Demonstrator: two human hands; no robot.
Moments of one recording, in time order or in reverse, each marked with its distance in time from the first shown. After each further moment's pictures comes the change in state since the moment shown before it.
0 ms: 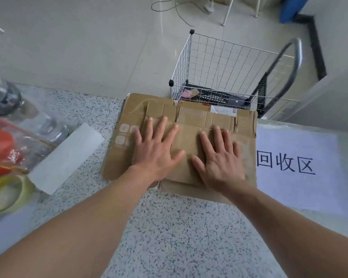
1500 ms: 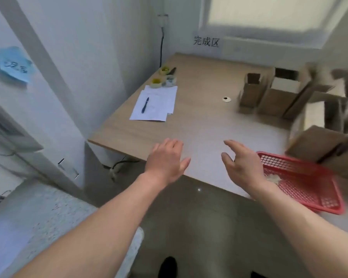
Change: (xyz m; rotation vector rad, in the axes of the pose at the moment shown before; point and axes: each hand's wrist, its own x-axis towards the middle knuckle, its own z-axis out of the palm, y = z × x) left_hand -0.428 0.742 -0.139 -0.015 0.062 1.480; right_hand -0.815 0.354 -0.133 0.421 0.840 1.395
